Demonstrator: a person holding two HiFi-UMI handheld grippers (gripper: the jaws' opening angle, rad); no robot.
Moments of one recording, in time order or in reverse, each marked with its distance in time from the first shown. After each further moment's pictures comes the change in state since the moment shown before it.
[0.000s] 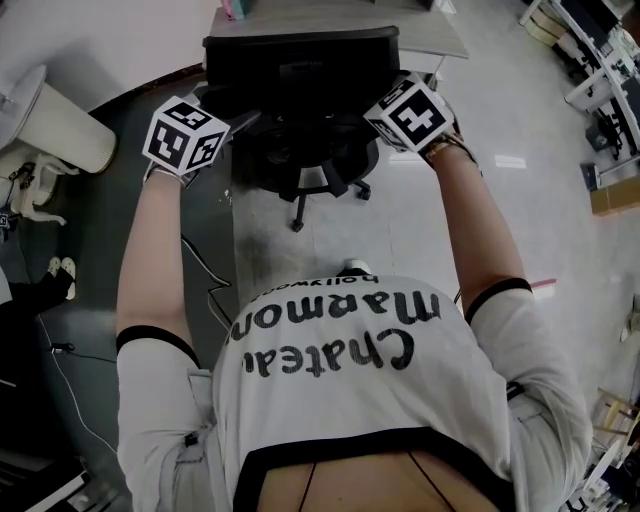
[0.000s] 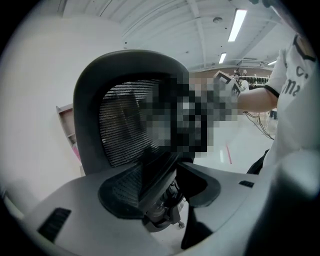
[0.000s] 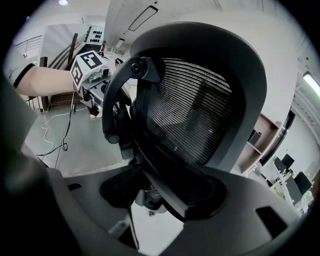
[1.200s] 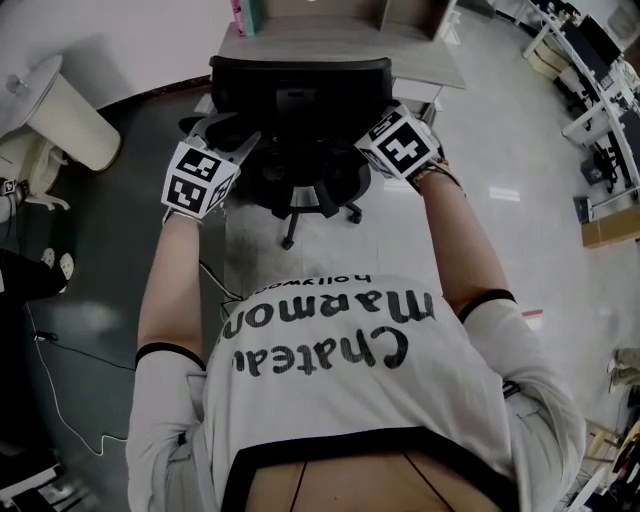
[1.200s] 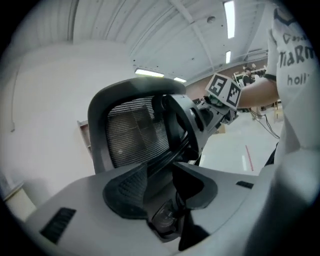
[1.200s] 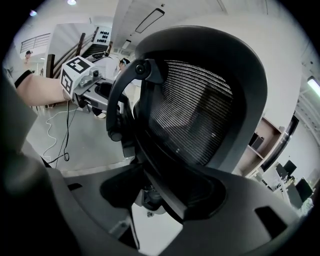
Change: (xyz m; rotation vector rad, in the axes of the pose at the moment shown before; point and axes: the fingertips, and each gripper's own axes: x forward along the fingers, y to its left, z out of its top) left arm -0.014 -0.017 0.002 0.012 -0.141 0.230; right arm 0.002 0.006 -0.004 -0.045 -0.022 0.023
